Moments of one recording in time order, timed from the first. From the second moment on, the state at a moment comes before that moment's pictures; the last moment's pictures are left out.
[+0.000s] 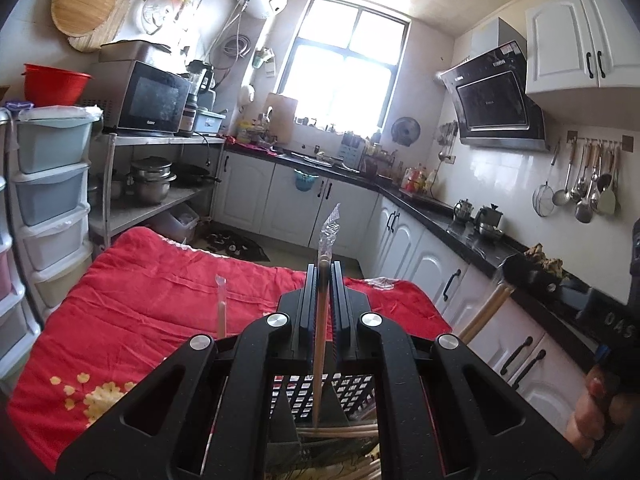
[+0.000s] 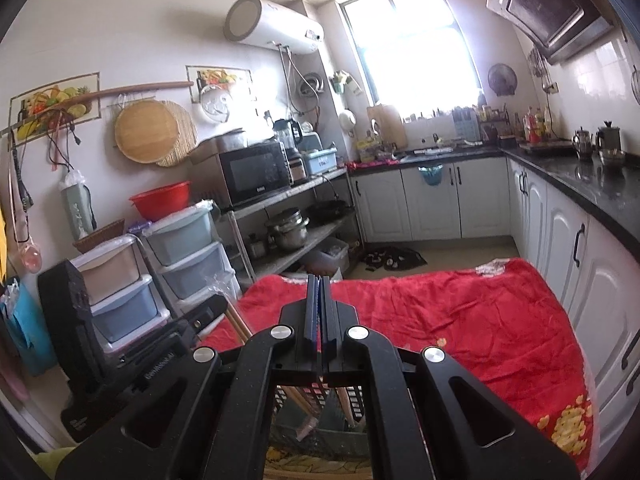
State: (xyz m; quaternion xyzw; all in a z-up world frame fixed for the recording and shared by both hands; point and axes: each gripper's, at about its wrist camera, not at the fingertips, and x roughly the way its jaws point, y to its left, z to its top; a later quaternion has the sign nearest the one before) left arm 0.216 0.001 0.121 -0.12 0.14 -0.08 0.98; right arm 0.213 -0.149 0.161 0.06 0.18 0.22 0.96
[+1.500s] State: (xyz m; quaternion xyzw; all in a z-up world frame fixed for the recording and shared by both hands) left arm 0.155 0.036 0.118 -0.19 0.14 -0.11 0.96; right arm 0.161 -0.178 0.140 0.07 0.18 0.21 0.96
